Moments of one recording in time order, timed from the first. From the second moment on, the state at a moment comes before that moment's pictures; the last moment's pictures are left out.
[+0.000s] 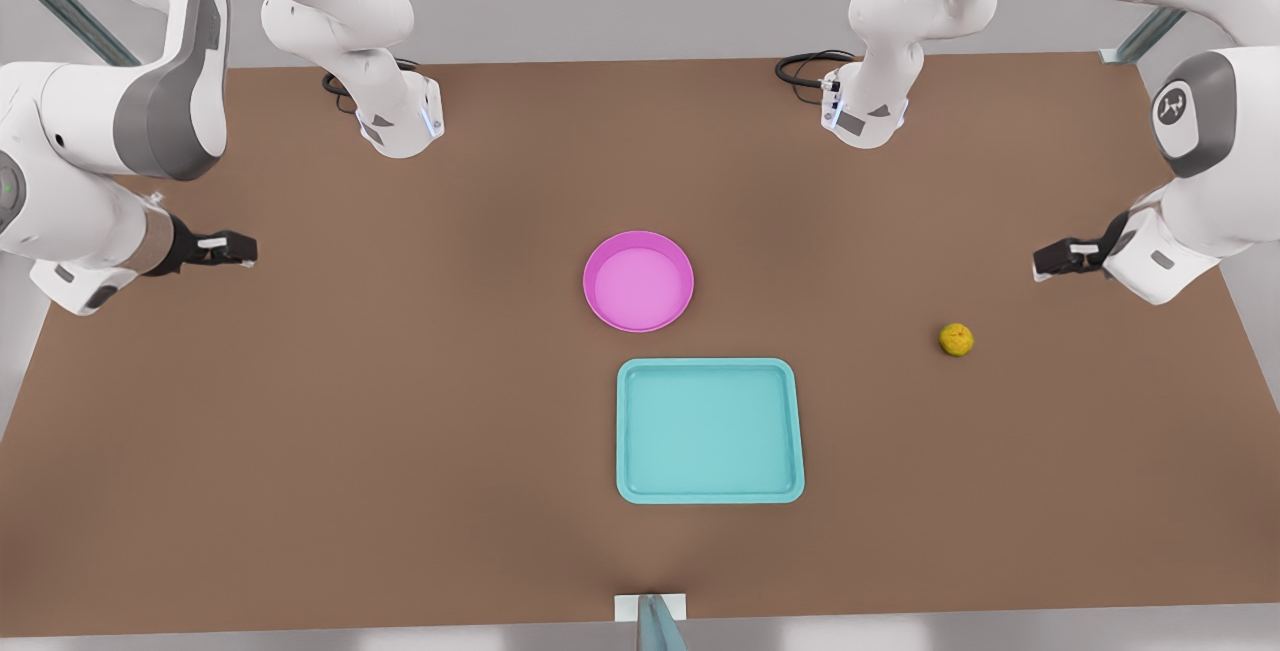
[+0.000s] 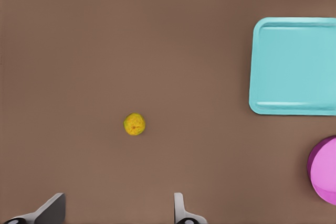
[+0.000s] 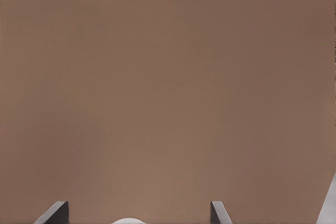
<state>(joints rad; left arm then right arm) 0.04 0.23 0.00 -1.28 0.02 1.39 0.04 0.11 0.19 -0.12 -1.35 -0.08 1.29 -0.14</state>
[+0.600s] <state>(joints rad) 0.14 0.41 0.09 -1.99 0.01 2.07 0.22 0.11 0.21 -0.12 -1.35 -0.09 1.34 -0.18</state>
